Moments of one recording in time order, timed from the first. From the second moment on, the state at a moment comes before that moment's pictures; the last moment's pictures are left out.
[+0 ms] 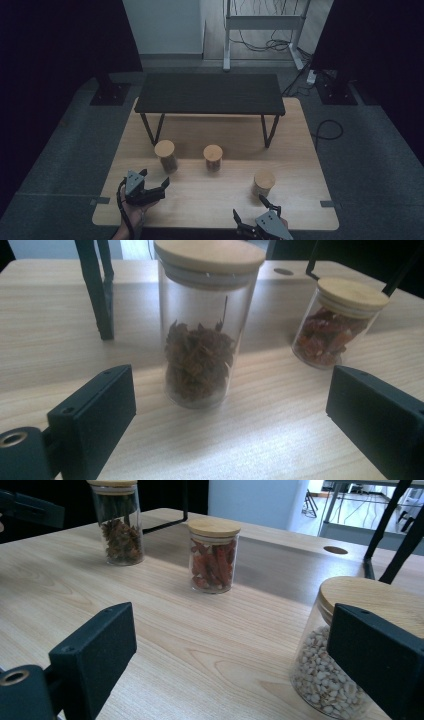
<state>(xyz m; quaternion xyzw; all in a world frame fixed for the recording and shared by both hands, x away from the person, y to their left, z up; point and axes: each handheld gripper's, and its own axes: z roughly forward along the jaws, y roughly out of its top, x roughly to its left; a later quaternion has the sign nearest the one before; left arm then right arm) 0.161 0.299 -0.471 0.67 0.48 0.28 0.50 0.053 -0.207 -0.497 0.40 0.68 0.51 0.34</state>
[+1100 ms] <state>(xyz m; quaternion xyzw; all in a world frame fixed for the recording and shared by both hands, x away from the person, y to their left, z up) 0.194 0.271 -0.473 0.67 0.49 0.32 0.46 0.058 -0.199 -0.497 0.39 0.70 0.51 0.32</state>
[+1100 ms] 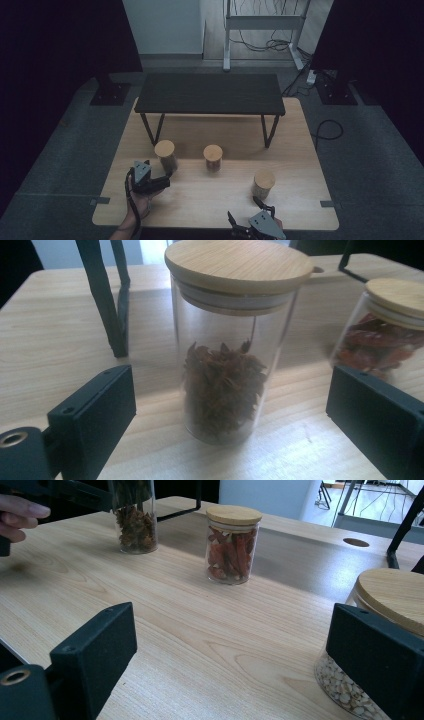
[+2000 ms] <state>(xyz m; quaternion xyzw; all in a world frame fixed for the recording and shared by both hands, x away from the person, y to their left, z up) 0.215 0.254 -0.477 0.67 0.48 0.33 0.45 0.059 -0.194 -0.497 0.39 0.70 0.50 0.32</state>
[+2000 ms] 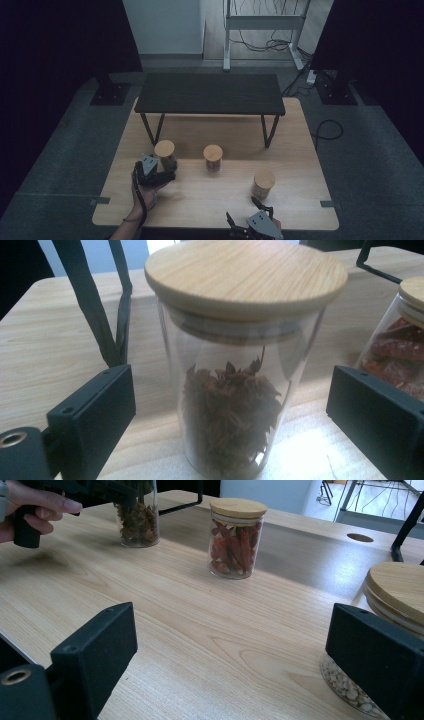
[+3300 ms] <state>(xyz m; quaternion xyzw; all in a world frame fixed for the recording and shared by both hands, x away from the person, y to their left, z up) 0.239 0.246 -0.488 0.67 0.48 0.34 0.45 0.060 -0.193 -0.497 0.40 0.70 0.49 0.32</state>
